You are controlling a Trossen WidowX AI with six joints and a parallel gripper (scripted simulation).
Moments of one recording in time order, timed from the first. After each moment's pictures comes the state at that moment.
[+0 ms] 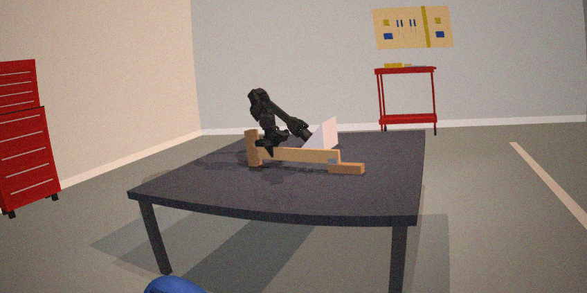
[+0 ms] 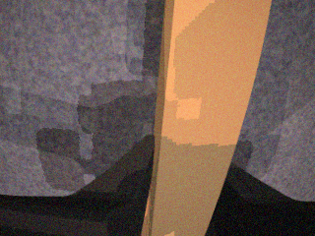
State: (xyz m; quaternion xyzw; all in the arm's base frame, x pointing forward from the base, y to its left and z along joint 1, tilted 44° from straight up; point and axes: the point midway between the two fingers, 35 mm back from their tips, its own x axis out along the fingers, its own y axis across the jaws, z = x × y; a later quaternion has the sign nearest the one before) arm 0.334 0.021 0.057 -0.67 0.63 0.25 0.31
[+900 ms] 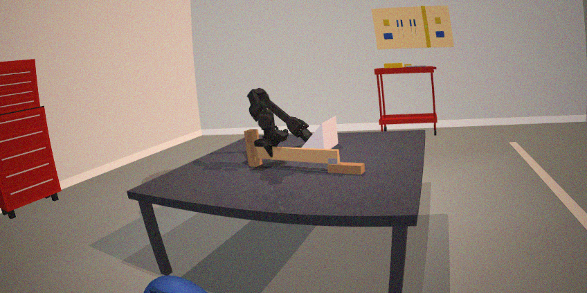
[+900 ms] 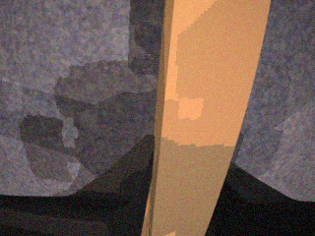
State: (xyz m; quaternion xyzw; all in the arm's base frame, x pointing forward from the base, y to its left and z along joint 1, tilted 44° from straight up) arm 0.333 0.018 0.061 -0.67 0.63 0.25 0.31
